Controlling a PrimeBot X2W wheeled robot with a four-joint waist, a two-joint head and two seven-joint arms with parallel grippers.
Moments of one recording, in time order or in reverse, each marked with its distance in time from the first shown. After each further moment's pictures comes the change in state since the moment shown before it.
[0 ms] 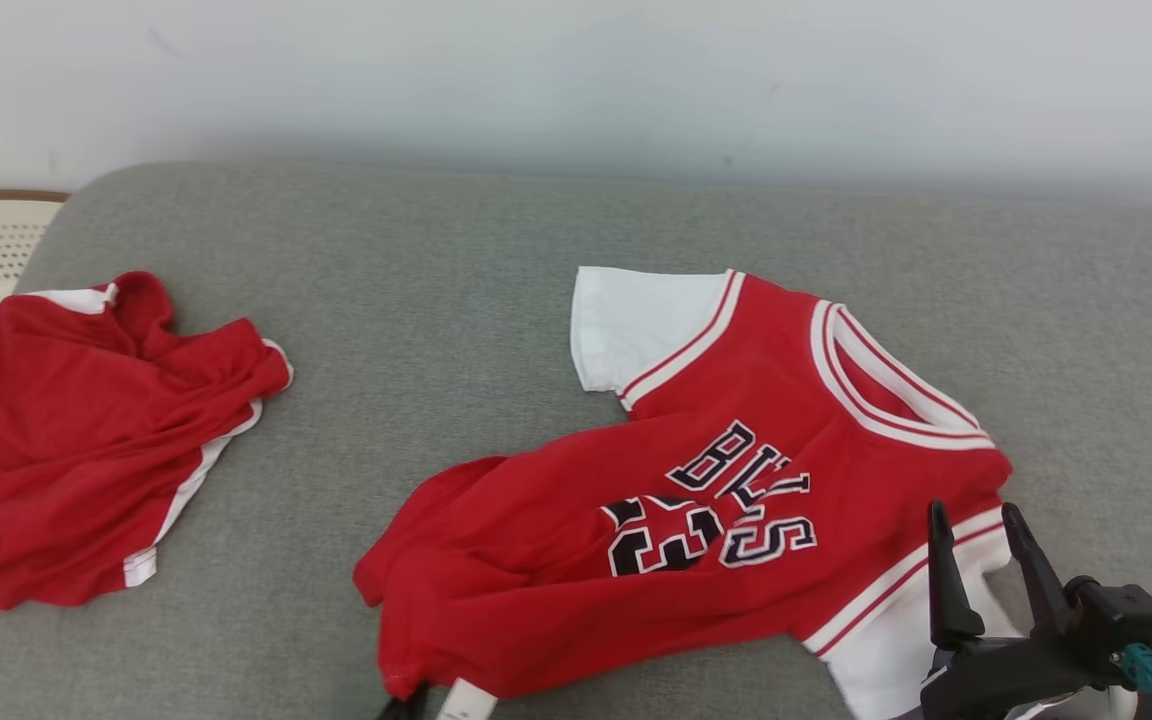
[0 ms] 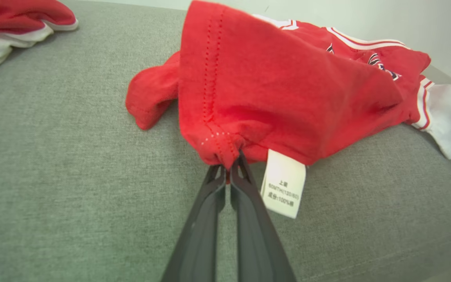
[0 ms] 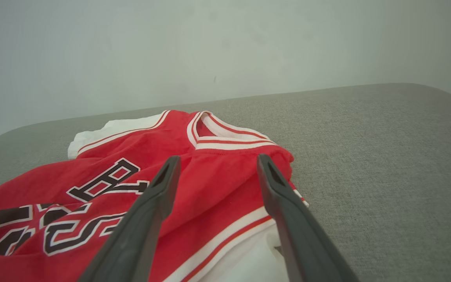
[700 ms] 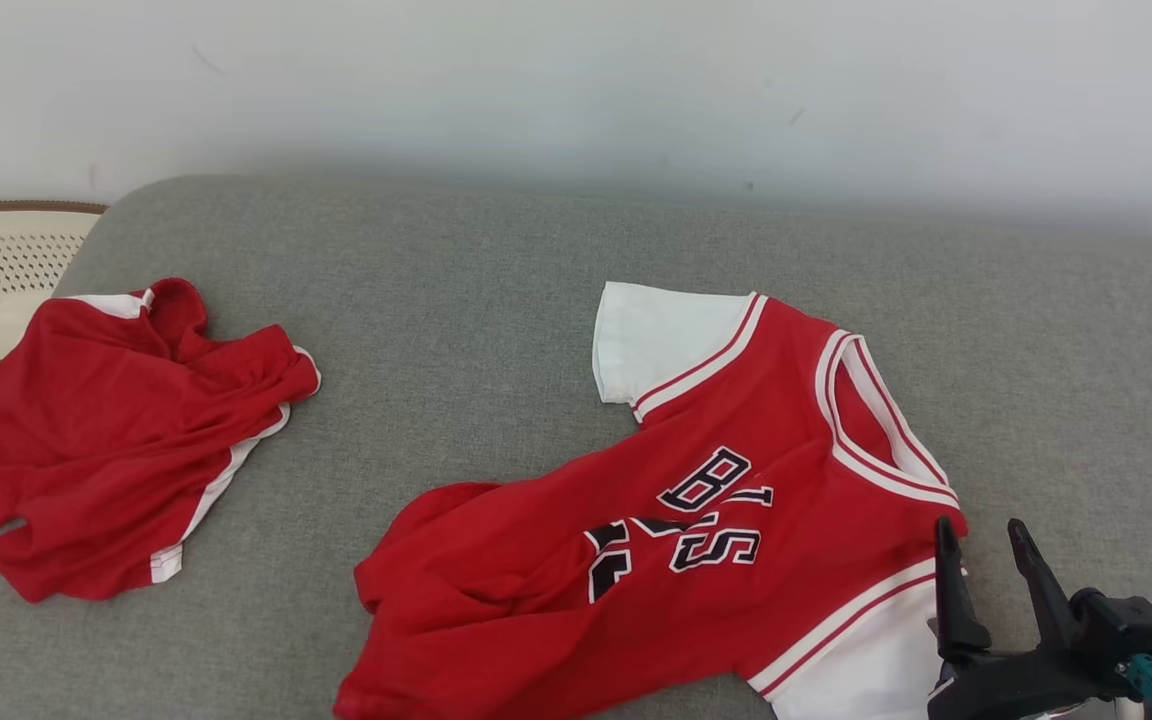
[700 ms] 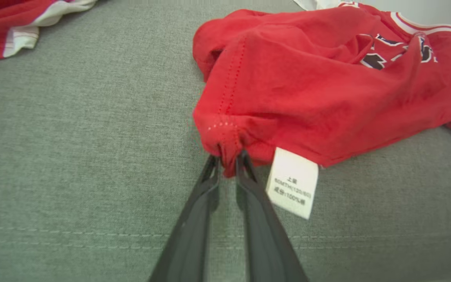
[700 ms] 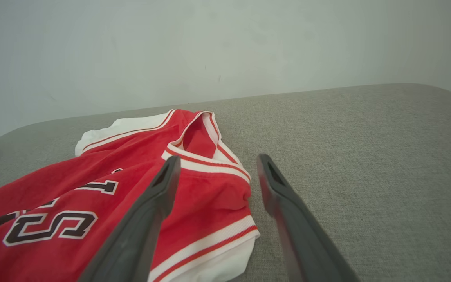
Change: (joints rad) left arm 0.040 0.022 0.077 0.068 -0.057 0.016 0.002; right arm 0.013 -0.005 -0.007 0.023 0.010 0.000 0.000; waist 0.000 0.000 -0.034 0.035
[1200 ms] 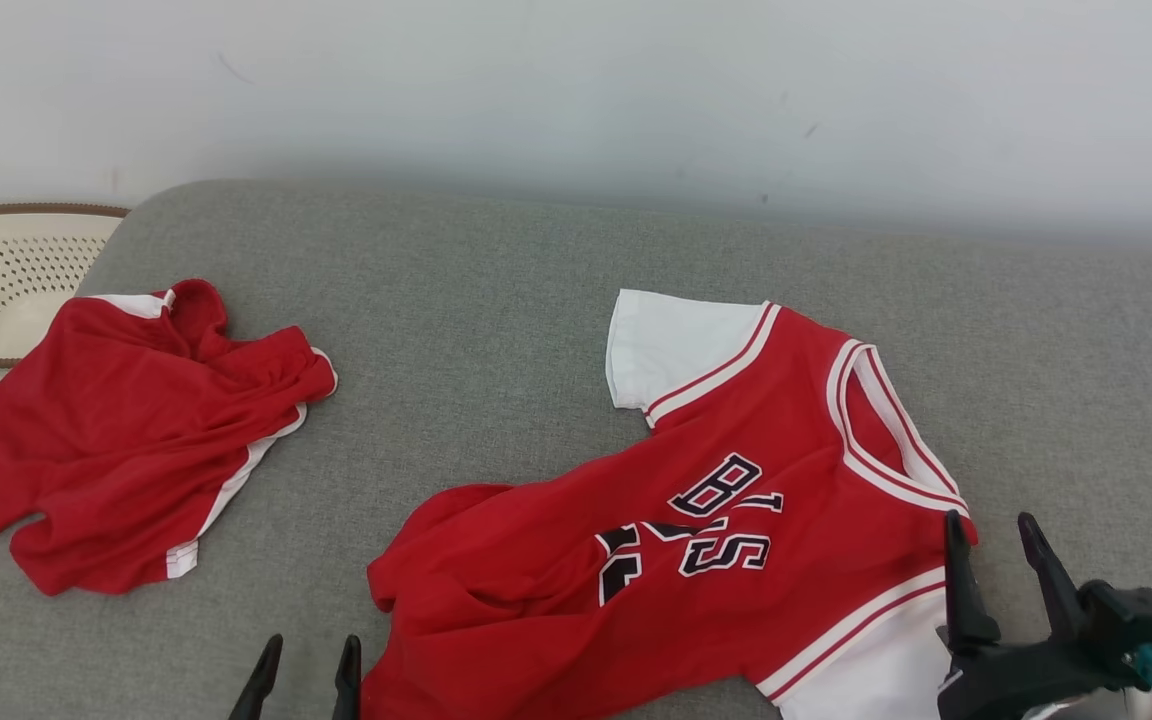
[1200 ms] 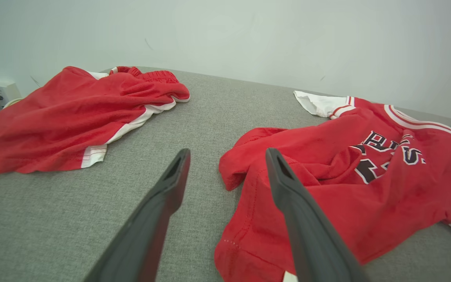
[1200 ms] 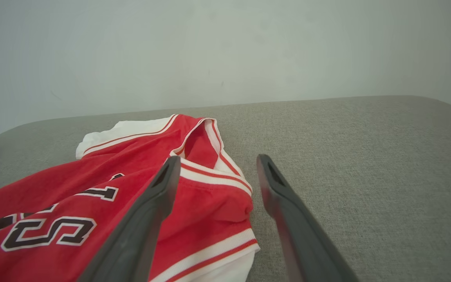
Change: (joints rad) left arm 0.038 -0.044 0.128 -0.260 0.069 0.028 0.000; right arm -0.007 -0.022 -0.003 0.010 -0.006 0.000 0.000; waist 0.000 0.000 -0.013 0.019
